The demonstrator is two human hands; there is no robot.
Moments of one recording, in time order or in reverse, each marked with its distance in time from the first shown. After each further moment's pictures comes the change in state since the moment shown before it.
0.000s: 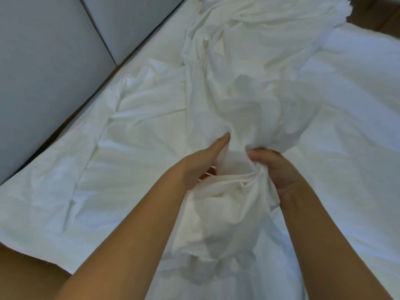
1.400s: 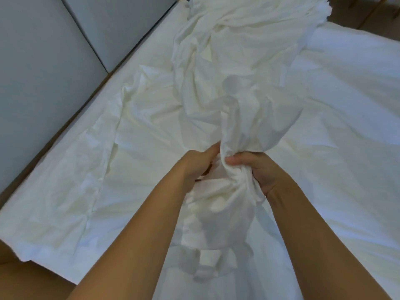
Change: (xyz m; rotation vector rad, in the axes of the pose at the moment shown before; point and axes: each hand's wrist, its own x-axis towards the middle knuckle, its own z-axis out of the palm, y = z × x) left_hand -0.005 -0.010 0.013 -0.018 0.115 0.092; right_hand 0.003 0.009 -0.004 -0.163 0.045 0.054
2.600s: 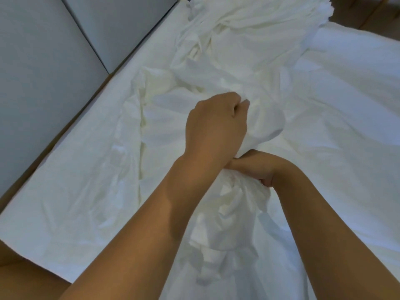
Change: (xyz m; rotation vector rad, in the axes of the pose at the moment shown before) left_hand -0.035 0.062 0.011 0.491 0.546 1.034; right_hand -0.001 -0.030 0.022 -0.545 -0.033 0.122
